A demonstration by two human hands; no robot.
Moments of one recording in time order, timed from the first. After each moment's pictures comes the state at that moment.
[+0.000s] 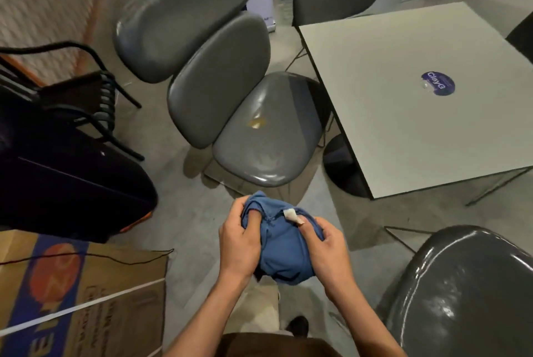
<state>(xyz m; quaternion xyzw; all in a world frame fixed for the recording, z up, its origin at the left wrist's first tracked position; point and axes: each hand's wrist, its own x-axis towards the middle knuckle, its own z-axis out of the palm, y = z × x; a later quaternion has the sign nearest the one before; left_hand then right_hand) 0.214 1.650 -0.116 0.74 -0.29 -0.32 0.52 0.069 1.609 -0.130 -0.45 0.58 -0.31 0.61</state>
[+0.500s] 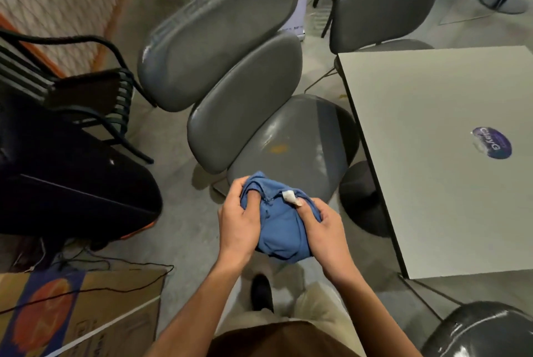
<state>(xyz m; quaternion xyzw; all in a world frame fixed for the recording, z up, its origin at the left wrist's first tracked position) 0.330 1.503 -0.108 0.74 -0.24 -0.29 0.56 0.191 1.447 -0.115 -0.53 0.54 -0.26 0.60</state>
